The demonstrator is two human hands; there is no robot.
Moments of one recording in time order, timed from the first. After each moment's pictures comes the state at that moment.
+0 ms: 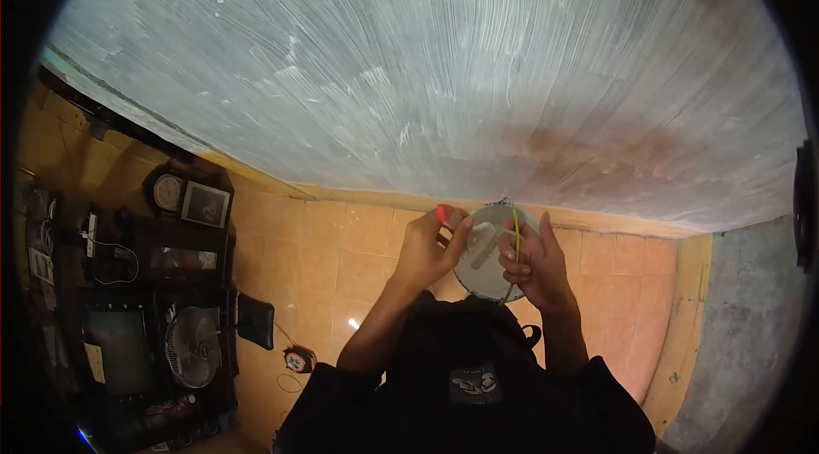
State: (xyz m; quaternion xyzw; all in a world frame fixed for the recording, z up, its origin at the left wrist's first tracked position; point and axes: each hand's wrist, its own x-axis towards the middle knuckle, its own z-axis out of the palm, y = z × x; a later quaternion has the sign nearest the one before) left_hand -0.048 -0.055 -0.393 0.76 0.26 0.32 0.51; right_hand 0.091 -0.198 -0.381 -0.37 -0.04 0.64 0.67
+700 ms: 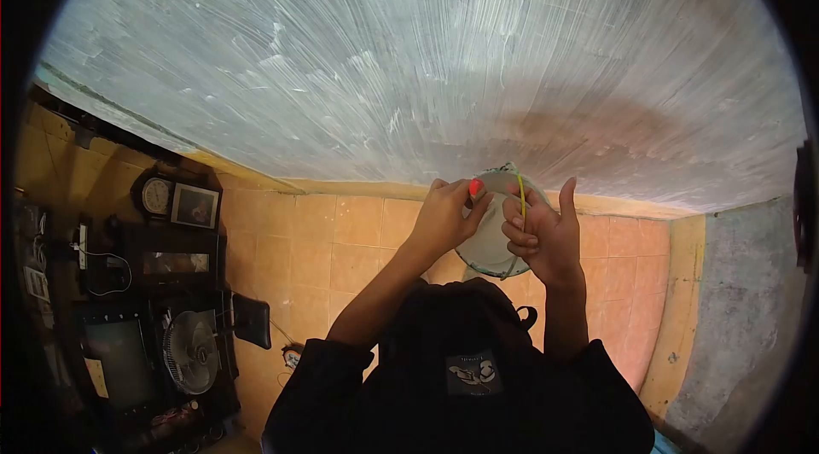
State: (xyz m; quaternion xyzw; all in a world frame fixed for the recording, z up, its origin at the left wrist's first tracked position) left_hand -0.015 -0.042 -0.425 0.87 0.16 0.27 0.38; right_hand 0.095 -0.187 -0.359 -0.35 -0.06 0.60 0.72
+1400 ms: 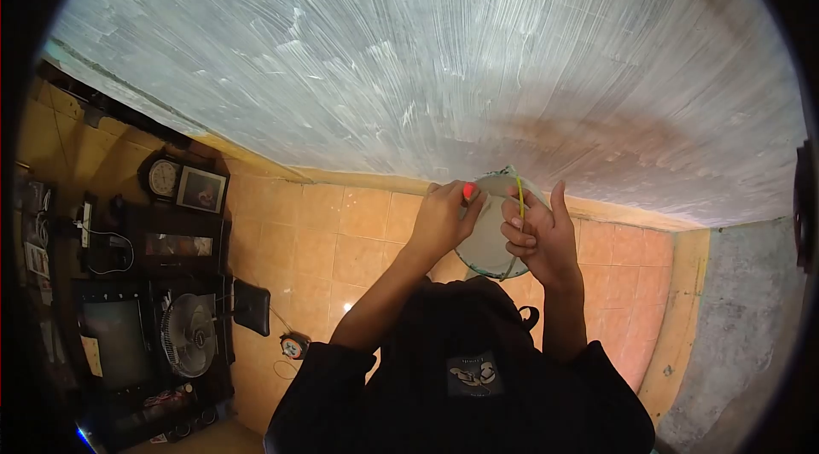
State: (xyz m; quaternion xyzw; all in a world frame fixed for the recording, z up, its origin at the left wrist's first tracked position) left_hand -0.032 -0.045 -0.437 0.86 0.21 0.31 0.35; right_hand 0.090 -0.181 -0.373 -0.33 -0.07 0.63 0.70
